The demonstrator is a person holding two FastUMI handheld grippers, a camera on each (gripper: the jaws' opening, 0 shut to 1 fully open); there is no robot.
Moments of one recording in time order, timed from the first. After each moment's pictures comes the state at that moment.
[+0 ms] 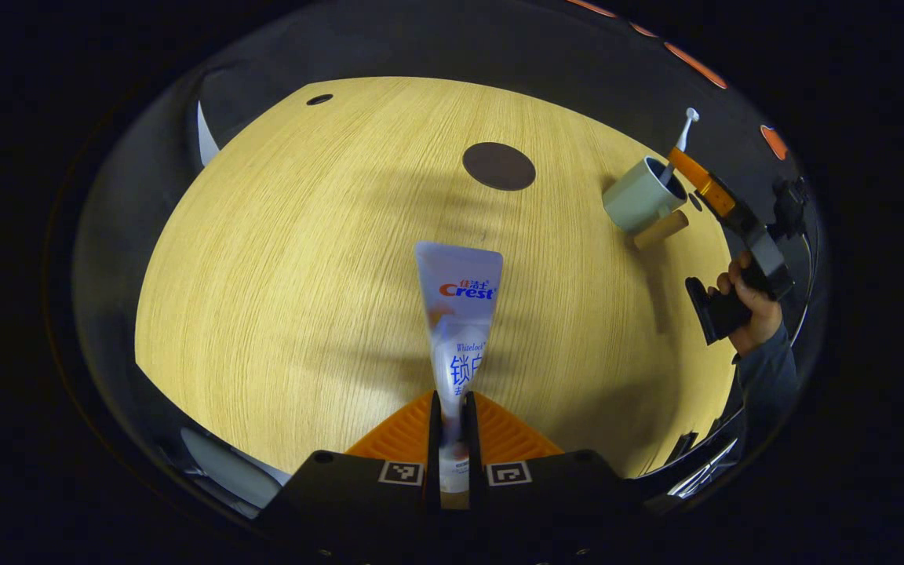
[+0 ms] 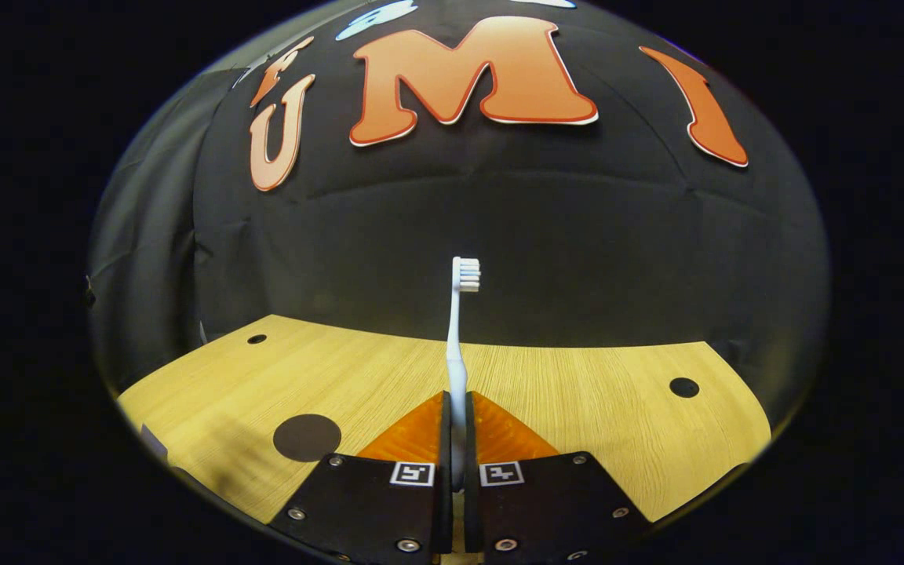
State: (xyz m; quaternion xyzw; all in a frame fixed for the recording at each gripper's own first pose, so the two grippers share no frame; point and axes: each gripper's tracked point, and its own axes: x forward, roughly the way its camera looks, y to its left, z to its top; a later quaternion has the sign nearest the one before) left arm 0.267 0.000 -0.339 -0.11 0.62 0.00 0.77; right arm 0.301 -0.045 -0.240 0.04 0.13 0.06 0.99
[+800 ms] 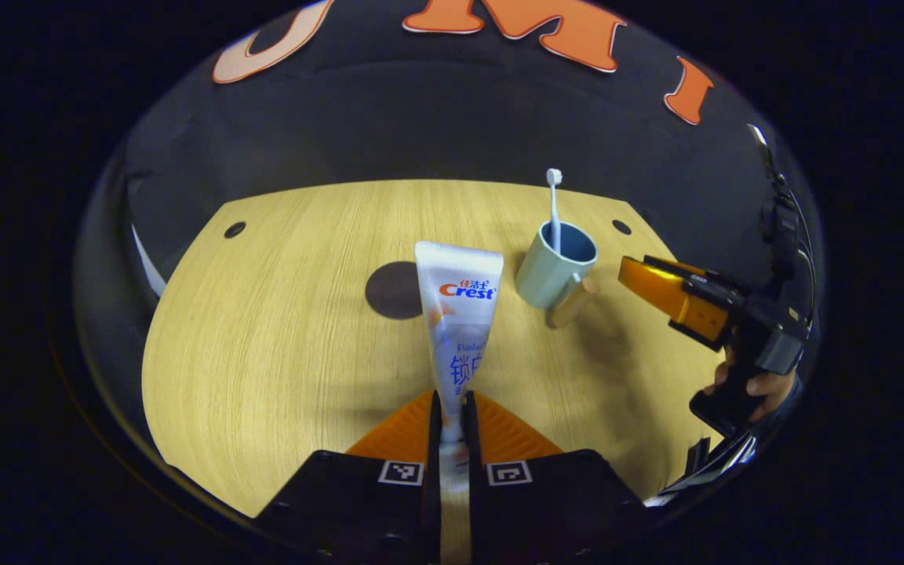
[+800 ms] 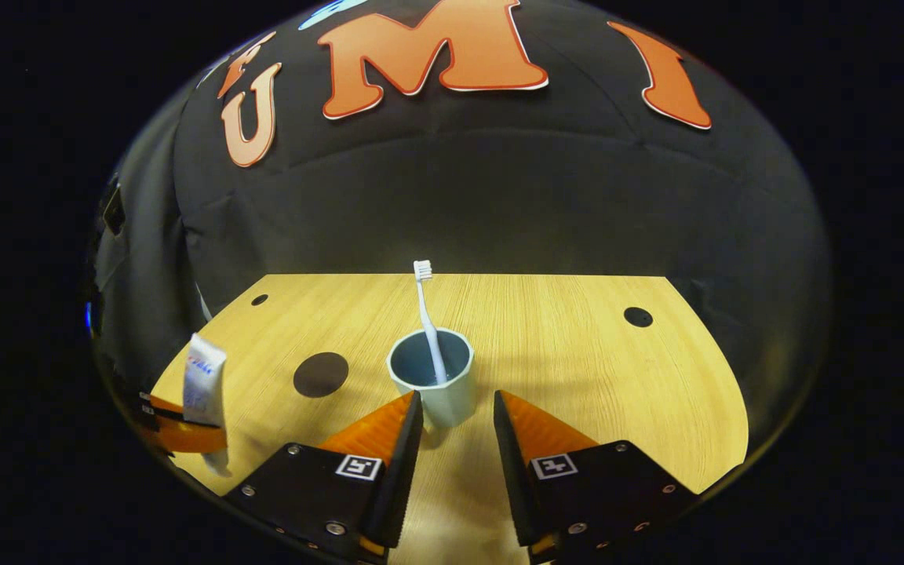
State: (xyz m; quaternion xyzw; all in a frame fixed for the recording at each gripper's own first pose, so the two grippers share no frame) left arm 0.425 -0.049 -0.304 -0.03 0.45 -0.12 0.89; right arm 0.191 -0.079 -0.236 0.07 0.26 0.02 0.96
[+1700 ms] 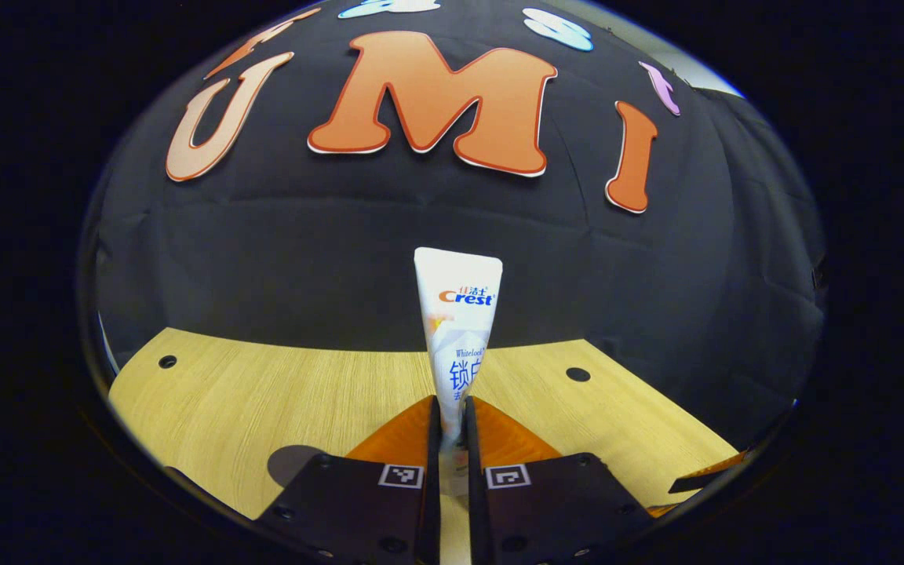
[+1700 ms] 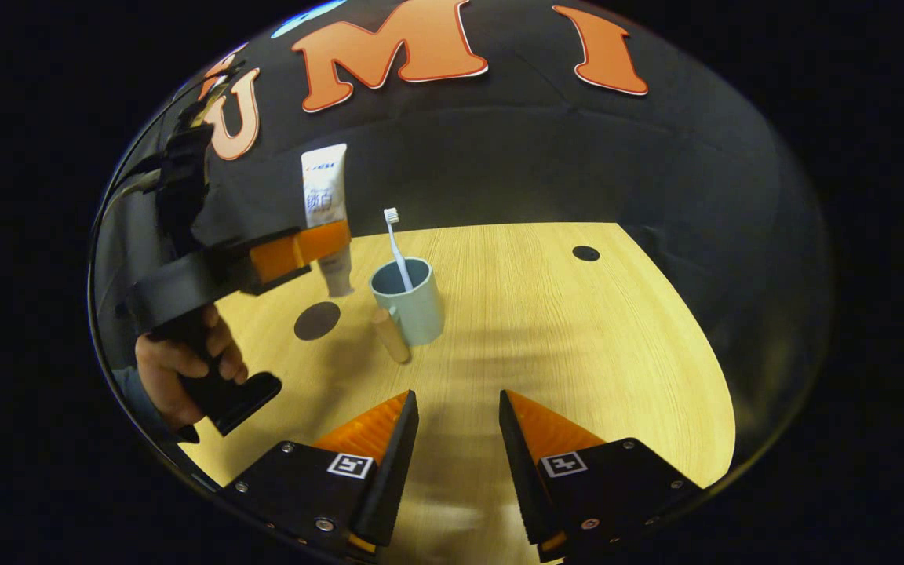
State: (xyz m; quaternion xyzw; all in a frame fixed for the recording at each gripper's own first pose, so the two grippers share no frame) left arm 0.573 -0.162 -0.224 -0.06 0.15 -0.15 0.97; right arm 0.085 -0.113 -0.255 0.08 0.34 -0.01 0.94
